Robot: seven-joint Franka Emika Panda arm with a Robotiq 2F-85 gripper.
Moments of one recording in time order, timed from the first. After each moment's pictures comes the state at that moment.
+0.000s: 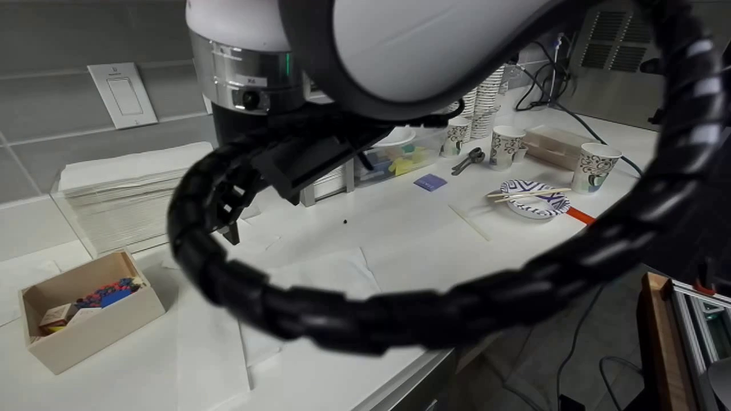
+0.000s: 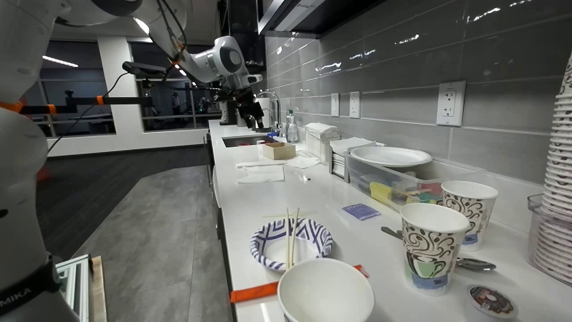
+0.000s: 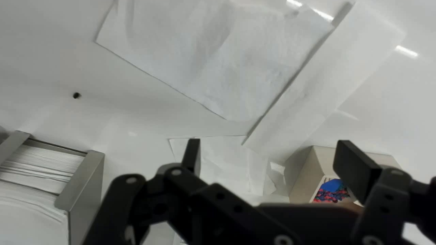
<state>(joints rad) 0.55 0.40 -0.05 -1.56 -0.24 2.19 0.64</state>
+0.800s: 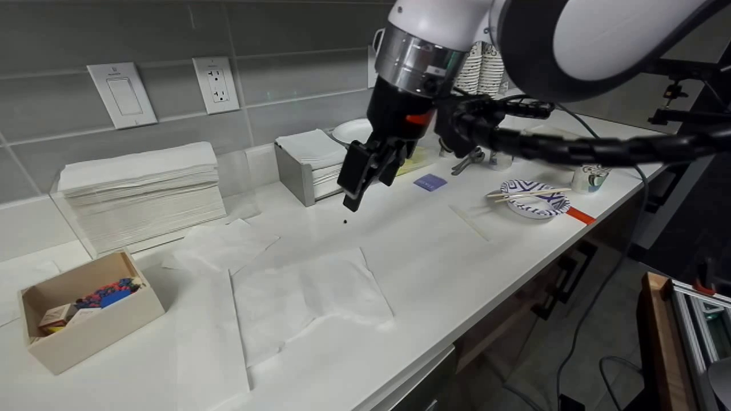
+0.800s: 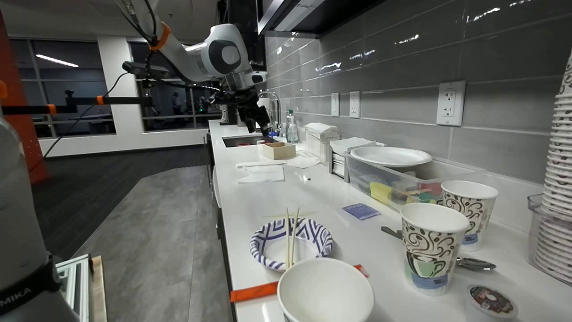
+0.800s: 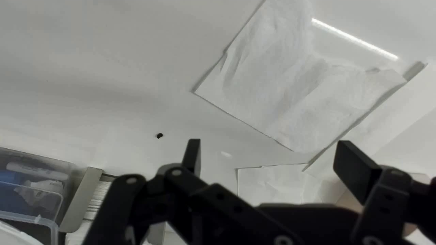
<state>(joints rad) 0.27 0.02 0.06 -2.15 -0.14 2.50 0.42</state>
